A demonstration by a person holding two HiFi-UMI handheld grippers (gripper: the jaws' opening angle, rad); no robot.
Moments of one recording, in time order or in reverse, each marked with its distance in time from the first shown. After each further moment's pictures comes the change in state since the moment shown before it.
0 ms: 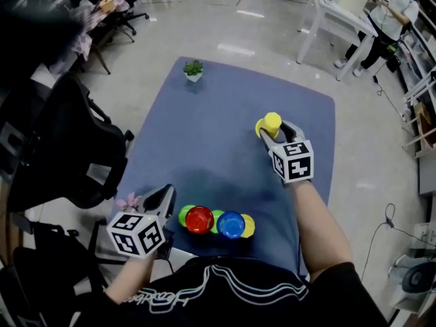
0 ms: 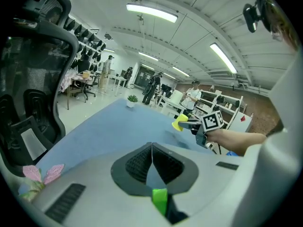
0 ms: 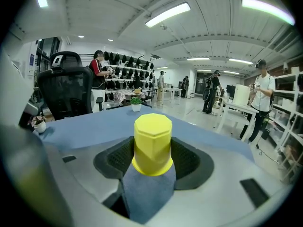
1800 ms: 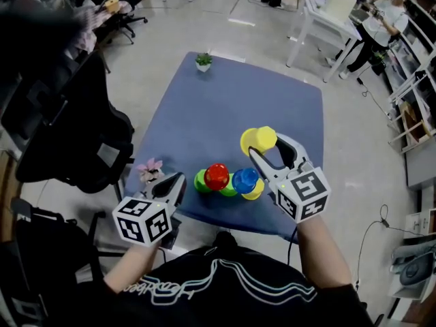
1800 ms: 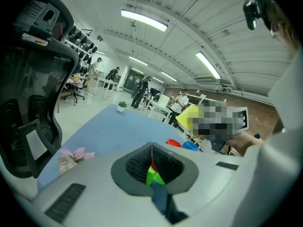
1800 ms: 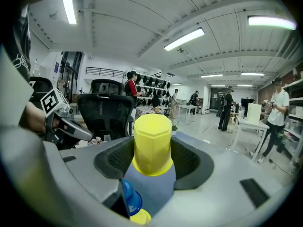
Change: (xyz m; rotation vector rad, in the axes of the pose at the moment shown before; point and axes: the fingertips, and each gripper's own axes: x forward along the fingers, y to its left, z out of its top) left arm -0.126 -0.035 -0.020 0.048 -0.044 -0.146; right arm -0.219 0.196 0.068 -0.086 -0.211 0.161
